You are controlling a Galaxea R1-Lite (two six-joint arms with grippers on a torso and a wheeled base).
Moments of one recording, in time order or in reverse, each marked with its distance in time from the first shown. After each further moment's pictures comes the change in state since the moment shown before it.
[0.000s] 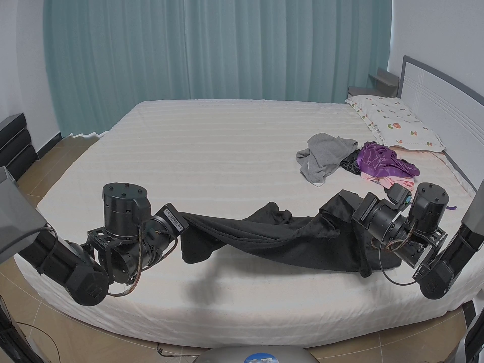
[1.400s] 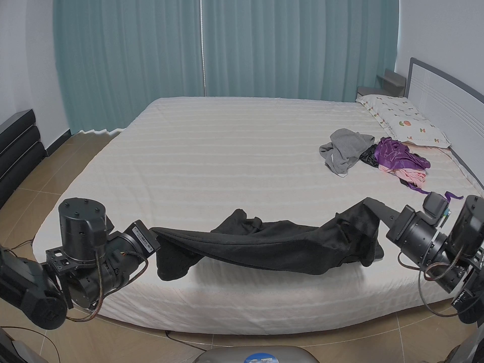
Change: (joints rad) left arm -0.017 -0.248 0.203 0.065 0.023 0.005; right arm 0.112 -0.347 0.217 0.088 -0.090 -0.010
